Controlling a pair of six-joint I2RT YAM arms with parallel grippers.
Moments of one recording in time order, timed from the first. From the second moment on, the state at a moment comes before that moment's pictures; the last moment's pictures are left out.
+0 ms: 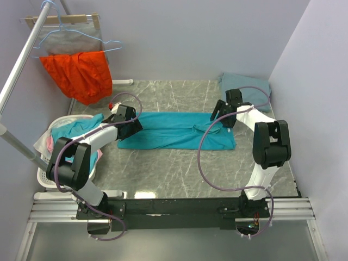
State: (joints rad) left arm -0.32 1.59 0.93 -0.26 -0.23 -0.77; right arm 0.11 1.85 1.27 -0.41 -0.05 0.54
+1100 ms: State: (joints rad) left arm -0.32 1.59 0.93 -0.24 -0.17 -0.75; right arm 0.11 1.84 1.33 -0.34 -0.25 0.60
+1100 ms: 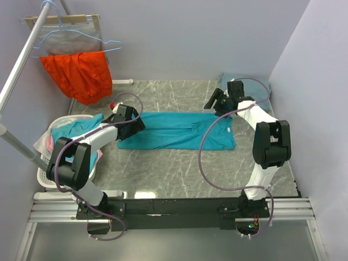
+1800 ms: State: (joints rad) left arm -0.32 1.59 1.06 -0.13 -0.19 -0.67; right arm 0.12 1.65 1.13 -0.34 -0.21 0.52
